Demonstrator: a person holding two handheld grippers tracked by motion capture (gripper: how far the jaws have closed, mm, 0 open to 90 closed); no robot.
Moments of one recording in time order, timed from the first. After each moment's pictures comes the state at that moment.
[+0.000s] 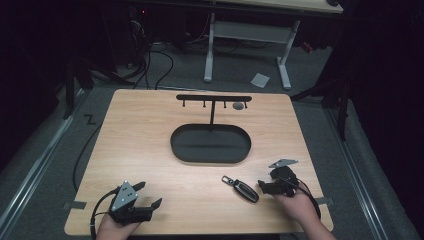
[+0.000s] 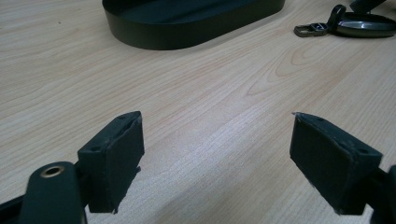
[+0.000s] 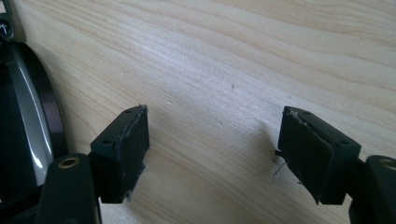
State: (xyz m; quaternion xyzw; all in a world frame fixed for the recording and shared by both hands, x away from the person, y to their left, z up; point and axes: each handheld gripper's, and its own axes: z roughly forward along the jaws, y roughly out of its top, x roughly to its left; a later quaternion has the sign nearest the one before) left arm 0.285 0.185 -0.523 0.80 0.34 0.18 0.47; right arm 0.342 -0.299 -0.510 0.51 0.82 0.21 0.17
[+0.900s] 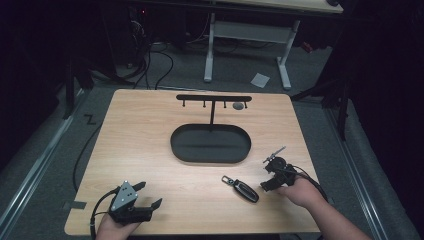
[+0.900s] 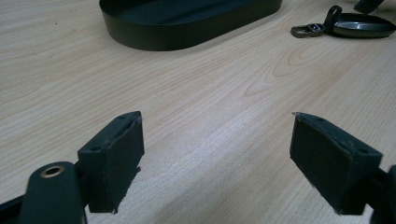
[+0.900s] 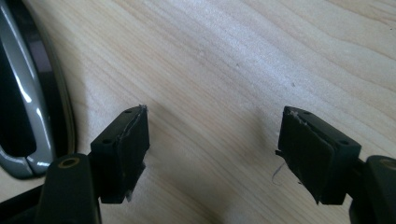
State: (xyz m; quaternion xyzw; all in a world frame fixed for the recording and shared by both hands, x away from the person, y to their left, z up) left arm 0.286 0.185 -0.523 0.80 0.33 0.17 0.47; right arm 0.370 -0.290 -0.491 0.47 0.88 0.08 0.10
